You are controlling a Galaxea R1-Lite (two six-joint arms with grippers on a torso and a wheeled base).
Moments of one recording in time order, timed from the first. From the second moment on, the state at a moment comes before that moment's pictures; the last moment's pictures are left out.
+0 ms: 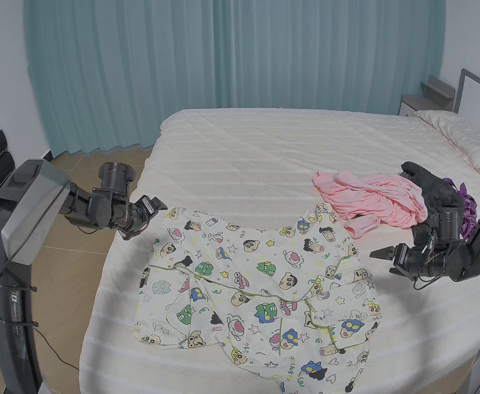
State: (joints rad) left arm -0.09 2.32 -1.42 -0.19 -0.12 -0.74; right arm -0.08 2.14 -0.64 -0.74 0.47 0.43
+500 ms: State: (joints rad) left arm -0.10 1.97 -0.67 -0.56 -0.42 -0.69; right arm -0.01 2.21 -0.50 -0.78 0.37 0.21
